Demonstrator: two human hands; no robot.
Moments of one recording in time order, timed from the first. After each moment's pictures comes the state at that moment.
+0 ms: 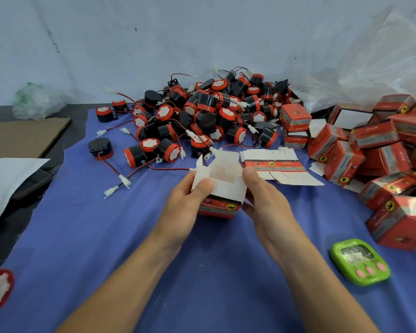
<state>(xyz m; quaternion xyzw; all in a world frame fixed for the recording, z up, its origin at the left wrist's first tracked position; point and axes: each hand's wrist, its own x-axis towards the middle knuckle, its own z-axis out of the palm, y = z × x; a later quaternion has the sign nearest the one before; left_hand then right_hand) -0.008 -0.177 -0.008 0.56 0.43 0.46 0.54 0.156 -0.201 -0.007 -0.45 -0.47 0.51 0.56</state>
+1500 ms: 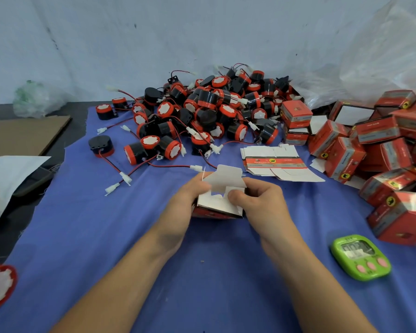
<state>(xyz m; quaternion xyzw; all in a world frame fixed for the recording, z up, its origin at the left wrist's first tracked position) -0.011 -0.181 -0.003 0.56 0.39 0.42 0.60 0.151 -0.197 -0.020 -0.56 -0.46 0.44 0.54</state>
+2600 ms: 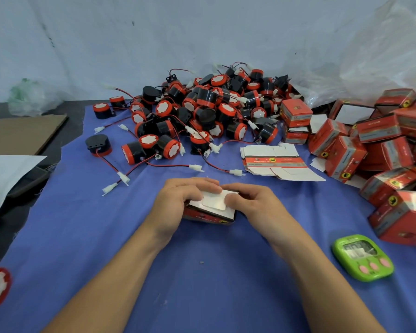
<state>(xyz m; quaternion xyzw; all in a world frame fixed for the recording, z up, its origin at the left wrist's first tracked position) -0.025 -0.161 -0.012 0.58 0.42 0.42 0.56 0.164 -0.195 -0.018 -0.54 -0.55 0.47 0.42</state>
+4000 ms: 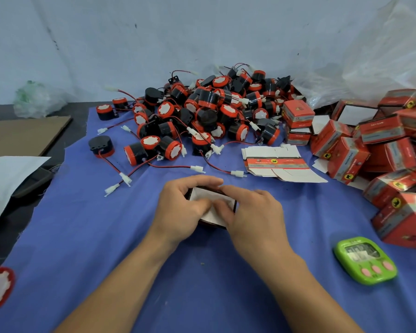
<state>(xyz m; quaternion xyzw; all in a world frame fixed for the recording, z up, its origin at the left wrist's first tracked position) -0.015 -0.173 -0.013 0.64 0.44 0.48 0.41 0.132 -0.215 -0.015 -0.65 -0.67 0.03 0.34</state>
